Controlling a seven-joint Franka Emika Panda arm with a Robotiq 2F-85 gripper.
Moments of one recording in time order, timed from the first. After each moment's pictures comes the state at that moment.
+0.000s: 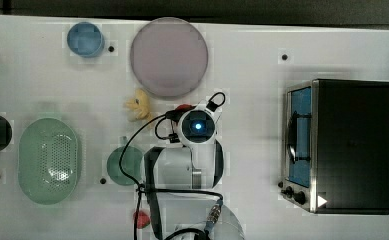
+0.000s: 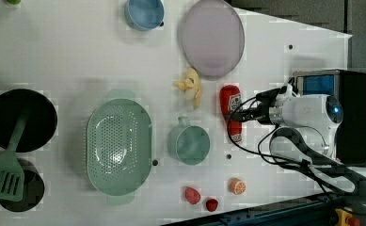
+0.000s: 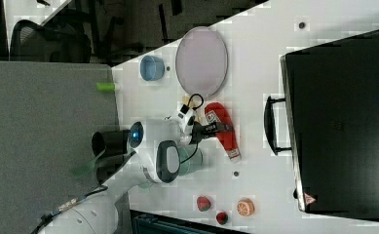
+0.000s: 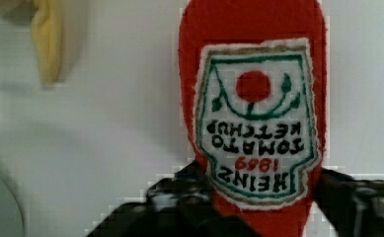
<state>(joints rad) -0.12 0.40 0.13 -2.37 -0.06 1.13 -0.94</state>
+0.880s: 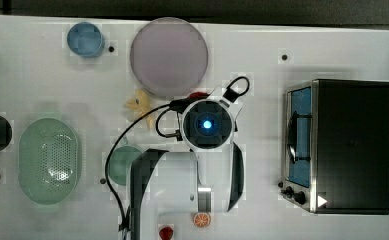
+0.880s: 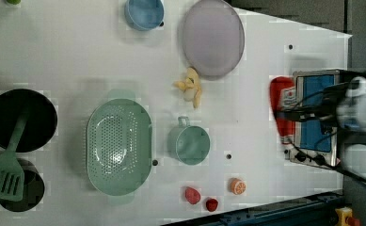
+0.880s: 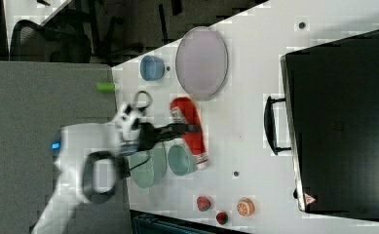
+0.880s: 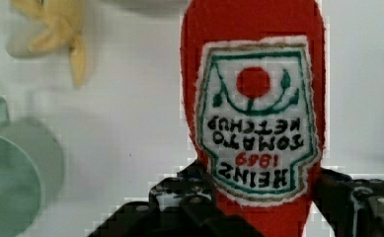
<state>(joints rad) -0.14 -0.06 0.12 -2.30 -0.06 0.66 -0.94</state>
